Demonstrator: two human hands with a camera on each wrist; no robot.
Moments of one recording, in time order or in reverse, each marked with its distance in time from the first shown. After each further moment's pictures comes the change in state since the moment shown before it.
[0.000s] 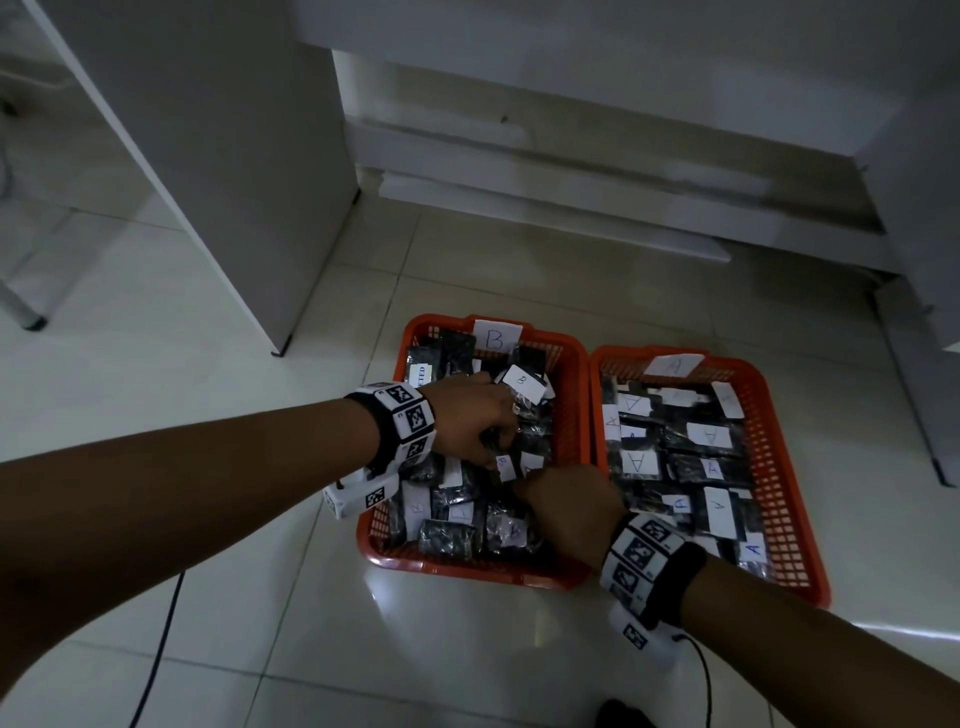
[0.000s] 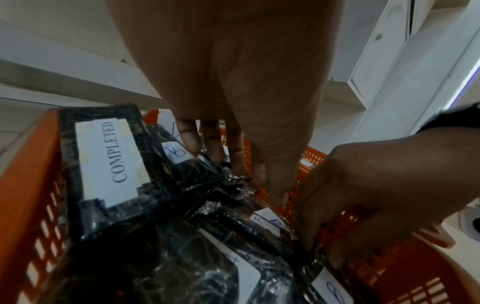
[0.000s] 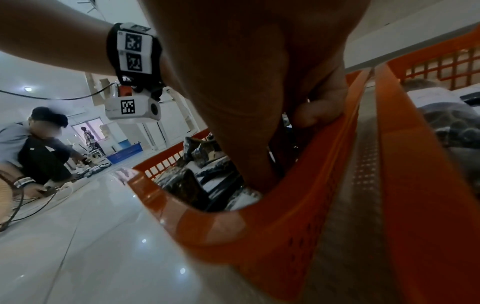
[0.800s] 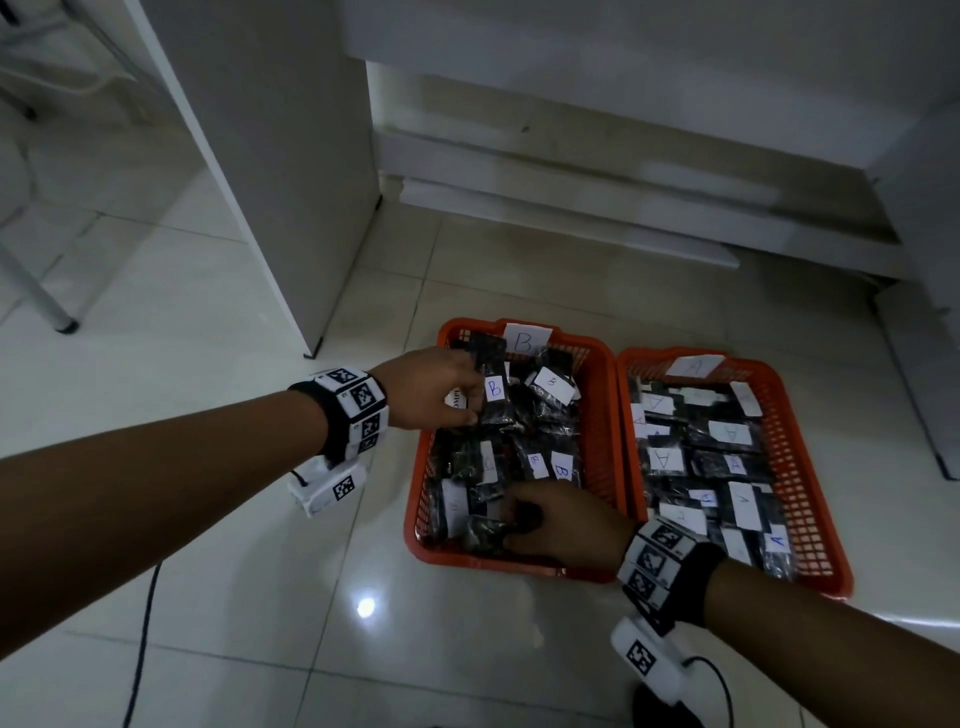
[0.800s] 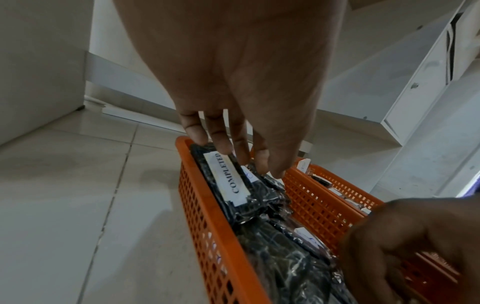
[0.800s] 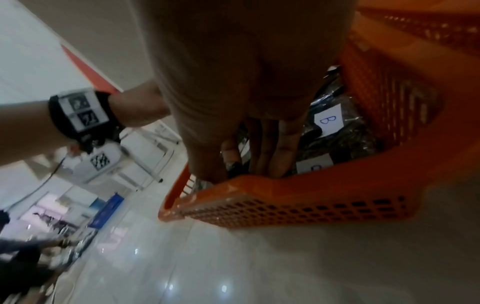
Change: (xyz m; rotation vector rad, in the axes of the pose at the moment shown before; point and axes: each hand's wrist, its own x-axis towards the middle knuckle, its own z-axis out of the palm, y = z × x) left_hand -0.075 -0.068 0.001 -0.215 0.275 -0.028; right_hand 0.008 -0.046 -0.014 0.849 -0.146 0.067
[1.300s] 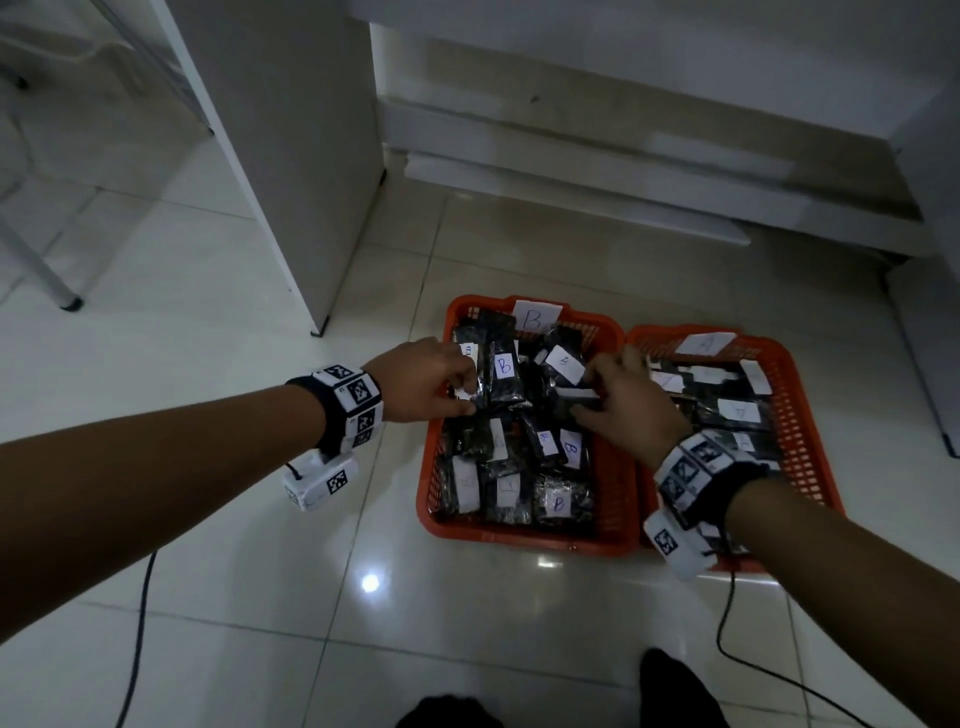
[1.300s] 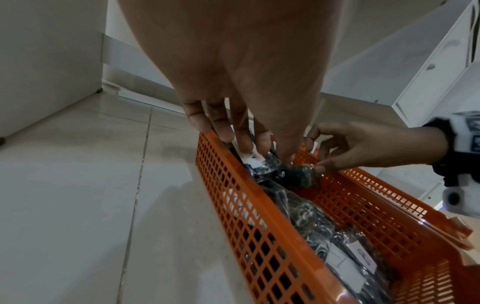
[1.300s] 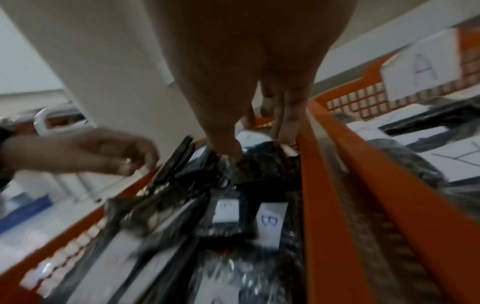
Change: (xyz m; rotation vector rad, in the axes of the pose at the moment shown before) left_hand -0.022 -0.012 0.018 -0.018 0.021 -0.045; right_hand 0.022 0.031 -0.082 -0.373 0.478 0.210
